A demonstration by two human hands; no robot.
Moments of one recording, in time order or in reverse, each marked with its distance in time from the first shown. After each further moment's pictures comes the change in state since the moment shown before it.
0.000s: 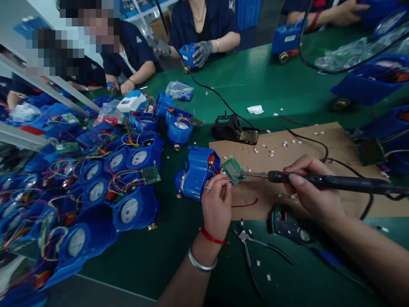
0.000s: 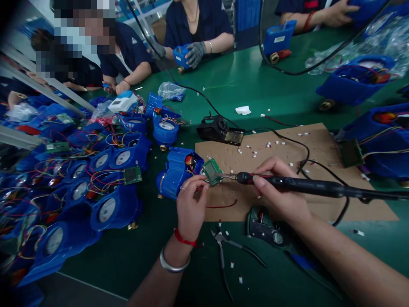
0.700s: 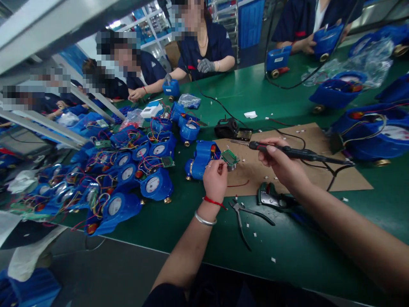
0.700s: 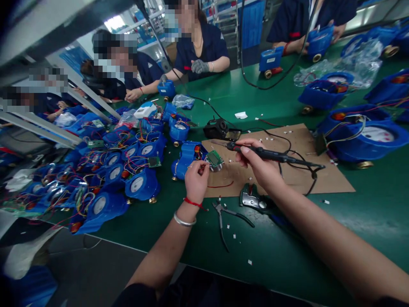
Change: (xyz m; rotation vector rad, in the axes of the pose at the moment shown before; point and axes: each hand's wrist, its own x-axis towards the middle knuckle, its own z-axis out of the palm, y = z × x) left_hand -0.004 0.003 -0.004 0.085 0.073 0.081; right_hand 0.003 -0.030 0.019 0.246 -0.062 -0.045
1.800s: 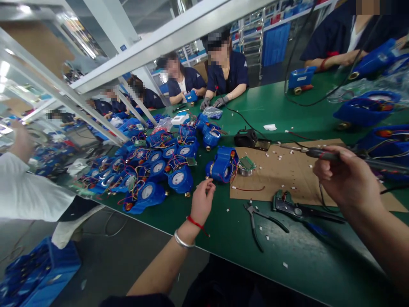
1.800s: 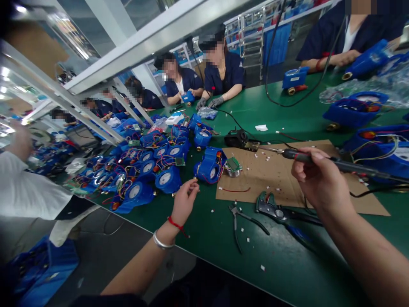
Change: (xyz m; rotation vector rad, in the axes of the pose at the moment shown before) left_hand -0.057 -0.028 -0.109 0.051 -0.126 -0.144; right_hand -0.019 -0.036 -0.054 0.281 0.102 -0.055
